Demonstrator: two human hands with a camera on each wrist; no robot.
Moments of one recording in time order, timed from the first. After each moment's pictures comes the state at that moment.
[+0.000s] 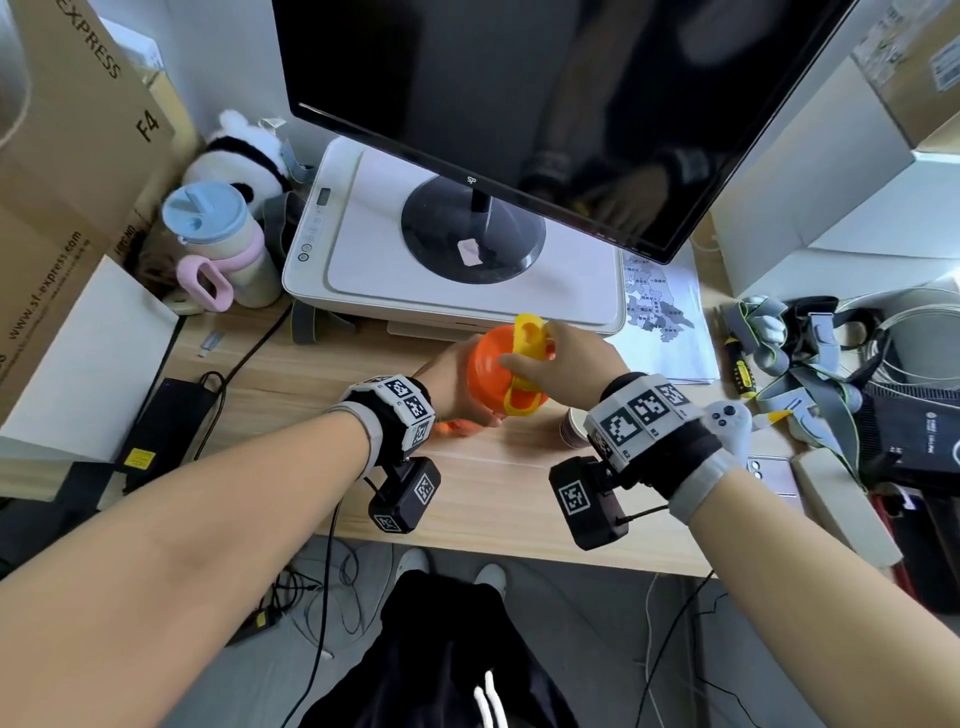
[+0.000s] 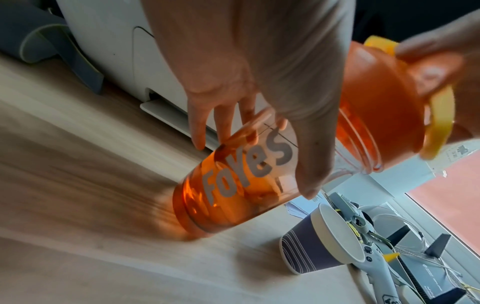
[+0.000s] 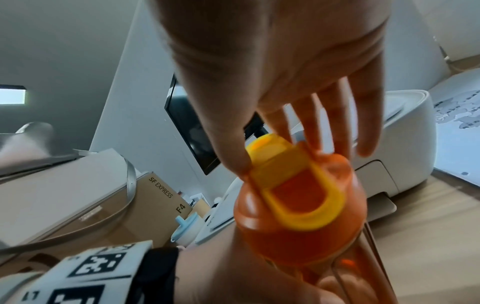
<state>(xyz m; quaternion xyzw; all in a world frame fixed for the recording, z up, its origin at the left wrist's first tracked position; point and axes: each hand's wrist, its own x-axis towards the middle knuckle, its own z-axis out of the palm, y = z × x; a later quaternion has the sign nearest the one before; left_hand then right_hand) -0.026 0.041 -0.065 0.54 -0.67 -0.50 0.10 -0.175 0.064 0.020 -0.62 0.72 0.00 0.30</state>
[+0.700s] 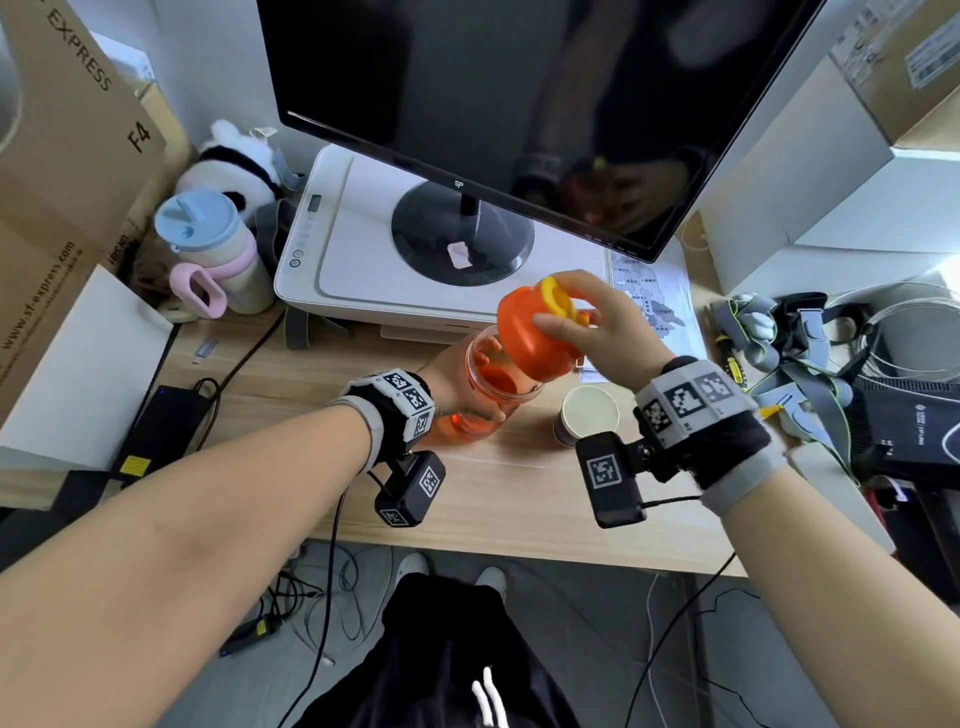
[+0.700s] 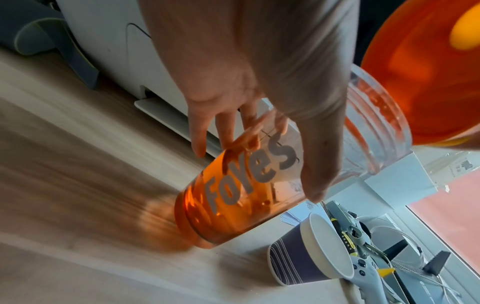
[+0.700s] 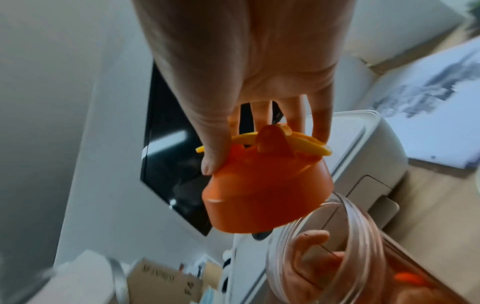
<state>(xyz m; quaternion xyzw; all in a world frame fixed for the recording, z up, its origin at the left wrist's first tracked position) -0.035 0.038 -0.054 0.50 -0.67 -0.54 0.10 -0.213 0.059 0.030 -0.59 0.63 -0.30 0.40</state>
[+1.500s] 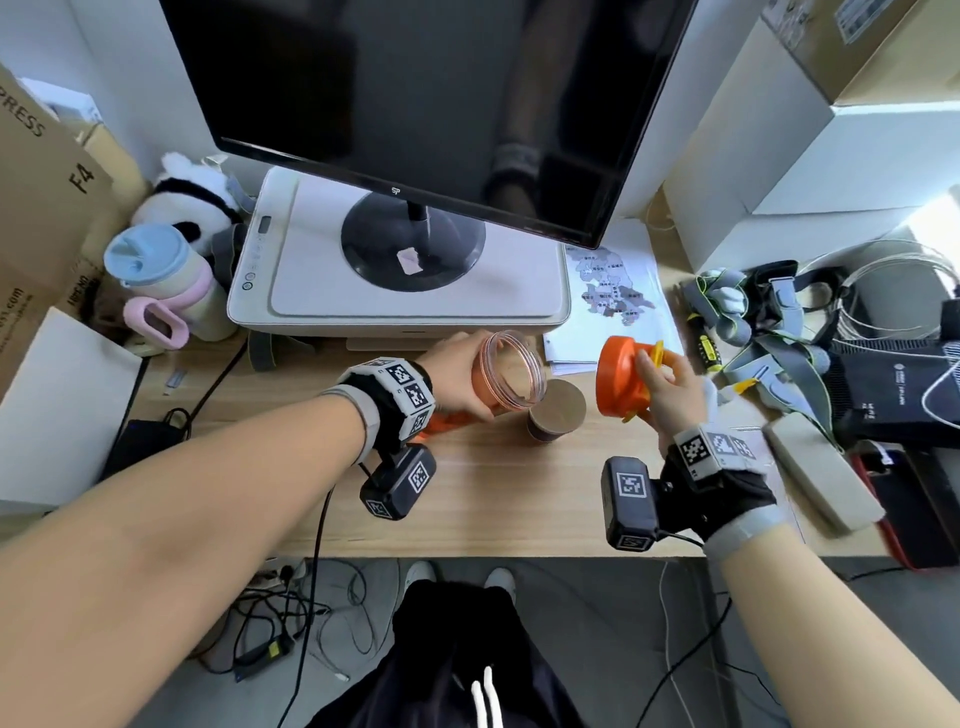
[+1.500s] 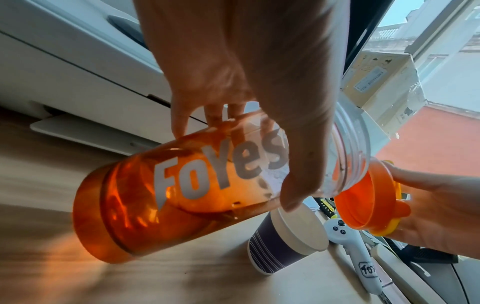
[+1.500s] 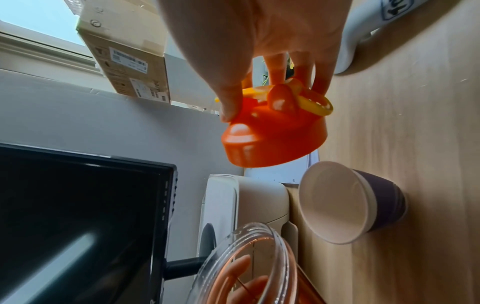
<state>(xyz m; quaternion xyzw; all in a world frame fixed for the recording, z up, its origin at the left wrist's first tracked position) -0.082 0.028 -0.043 0.49 -0.79 -0.38 -0.03 -0.314 0.110 -0.056 -0.19 0.76 -0.46 0.41</state>
